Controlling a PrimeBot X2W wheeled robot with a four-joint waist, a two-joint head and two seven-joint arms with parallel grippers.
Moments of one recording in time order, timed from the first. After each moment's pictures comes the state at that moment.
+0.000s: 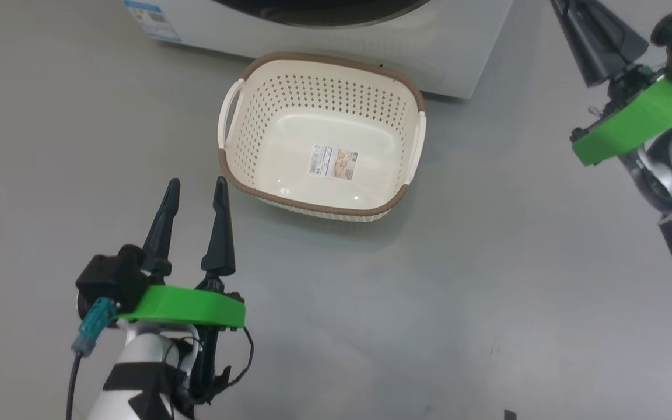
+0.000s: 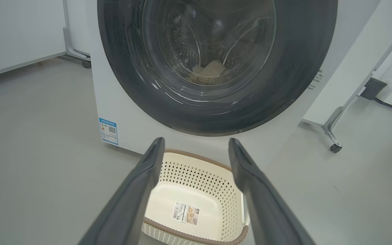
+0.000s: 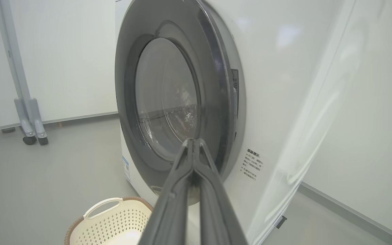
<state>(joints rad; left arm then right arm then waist) -0.33 0.03 -0.24 0.20 -0.37 -0.12 -0.25 -0.80 -0.37 0.39 0.33 0.27 0.13 -0.26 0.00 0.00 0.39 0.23</state>
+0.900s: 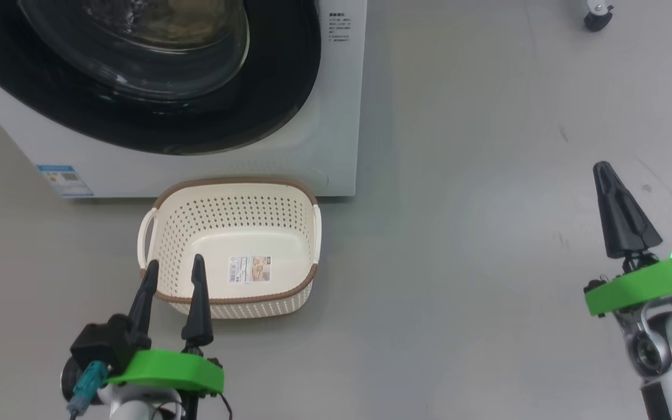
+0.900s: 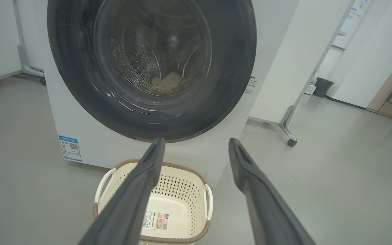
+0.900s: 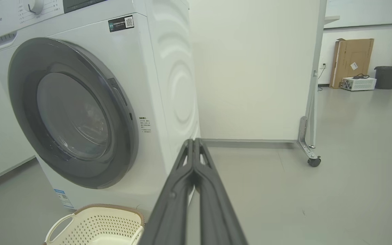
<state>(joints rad) -0.14 0.03 -0.16 0.23 -0.31 -0.12 -0.25 -0.22 -0.17 -0.02 0.21 0.27 0.13 -0.26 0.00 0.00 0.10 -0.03</state>
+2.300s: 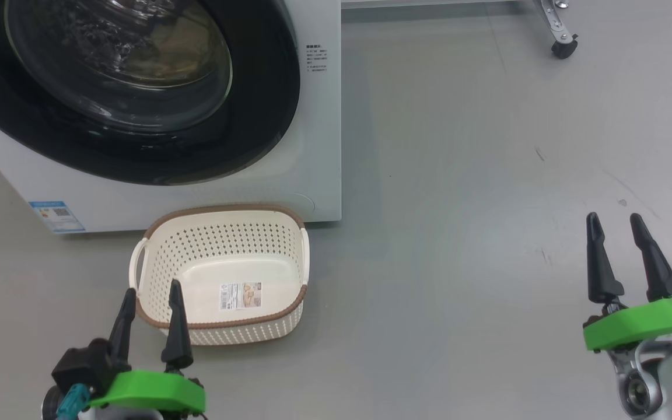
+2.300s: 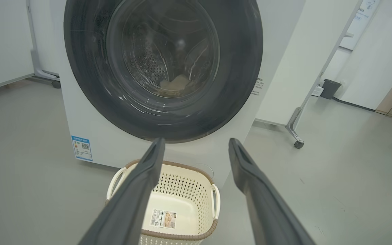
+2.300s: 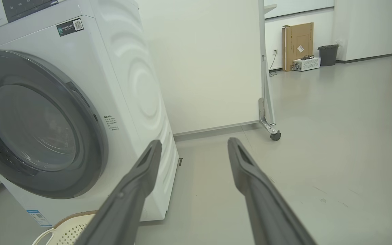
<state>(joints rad) -0.08 0.04 -0.09 0.25 -0.31 -0.12 -0.25 -0.10 -0.07 -0.12 0.23 0.26 0.13 -0.26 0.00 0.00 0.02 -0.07</state>
